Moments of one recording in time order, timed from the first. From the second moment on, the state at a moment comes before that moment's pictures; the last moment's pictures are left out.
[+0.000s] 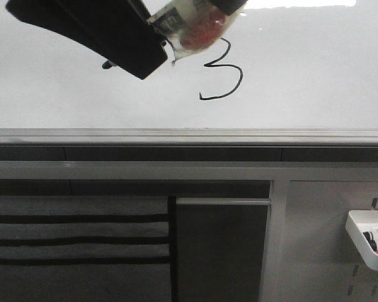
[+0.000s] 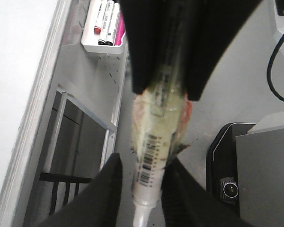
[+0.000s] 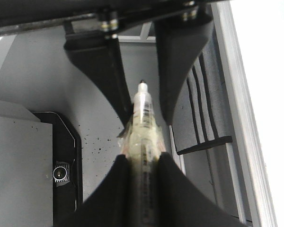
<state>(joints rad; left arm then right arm) -0.70 1.30 -1.08 -0.57 0.86 1.16 0.65 1.25 -1.20 0.42 0.96 -1.01</state>
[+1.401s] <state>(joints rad) -0.28 1.44 -0.91 -0.92 0.08 0.81 0.26 1.04 -1.18 0.41 1.02 -0.73</state>
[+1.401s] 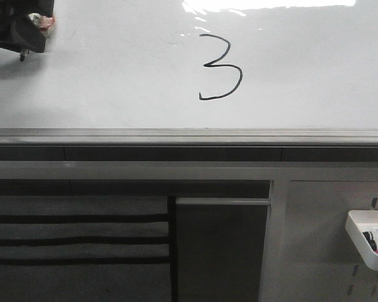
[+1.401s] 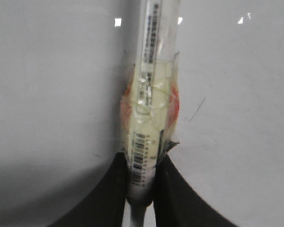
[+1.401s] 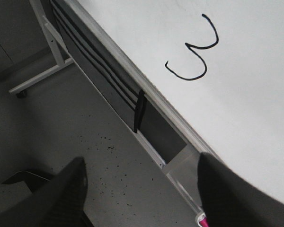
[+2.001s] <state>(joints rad) -0.28 1.47 -0.91 -0.91 0.07 0.81 0.25 1.04 -1.16 0.41 1.01 -0.71</state>
